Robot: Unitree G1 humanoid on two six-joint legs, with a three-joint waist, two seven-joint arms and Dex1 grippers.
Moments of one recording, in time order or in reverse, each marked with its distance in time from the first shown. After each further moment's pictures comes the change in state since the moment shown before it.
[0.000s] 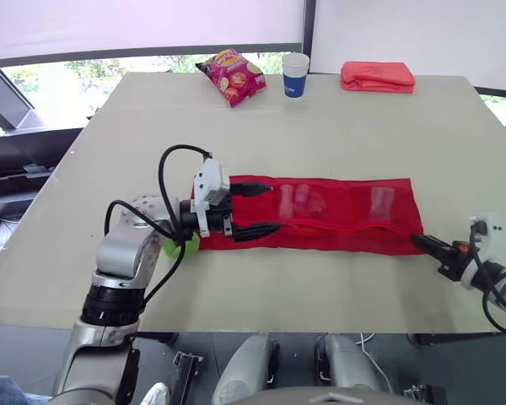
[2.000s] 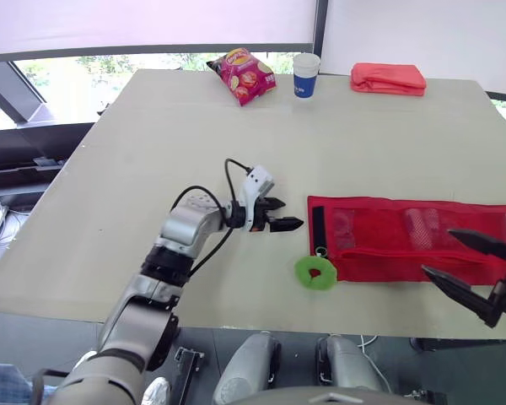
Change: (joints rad) left arm -0.312 -0.217 -0.275 0.527 0.147 0.186 0.266; right arm 0.491 -0.085 -0.249 -0.522 -0.018 -0.471 0.407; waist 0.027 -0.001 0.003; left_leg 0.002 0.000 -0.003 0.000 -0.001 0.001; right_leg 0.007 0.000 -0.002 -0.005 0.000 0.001
